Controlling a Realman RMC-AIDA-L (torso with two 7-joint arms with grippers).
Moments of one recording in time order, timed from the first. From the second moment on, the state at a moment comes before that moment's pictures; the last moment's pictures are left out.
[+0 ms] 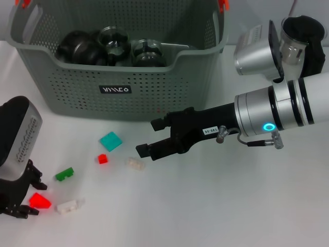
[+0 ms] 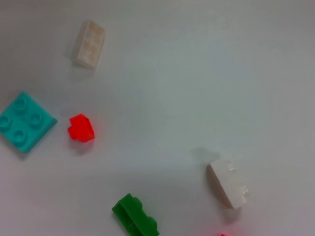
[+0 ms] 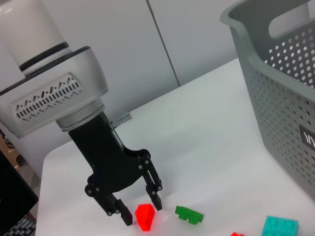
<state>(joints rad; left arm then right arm) -0.42 -2.14 1.04 1.32 2.86 1.69 -1.24 0.74 2.11 -1.38 -0.73 -1.78 -1.26 1.86</state>
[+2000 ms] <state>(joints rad) -0.59 -2.04 0.28 1.24 2.37 2.03 -1.61 0.71 2.09 -1.38 -0.74 -1.80 -1.36 1.78</state>
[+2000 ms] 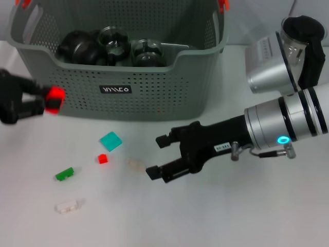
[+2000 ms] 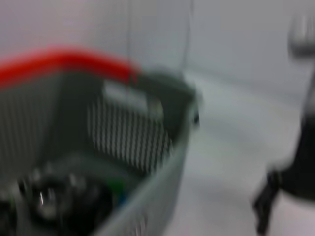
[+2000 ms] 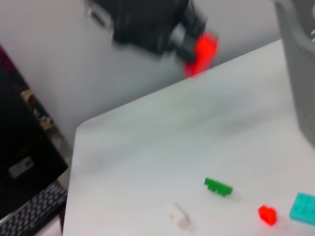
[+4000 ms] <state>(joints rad) -0.52 -2.06 0.62 1.57 2.04 1.92 -1.81 0.71 2.10 -1.37 -0.73 -1.89 -1.32 1.77</state>
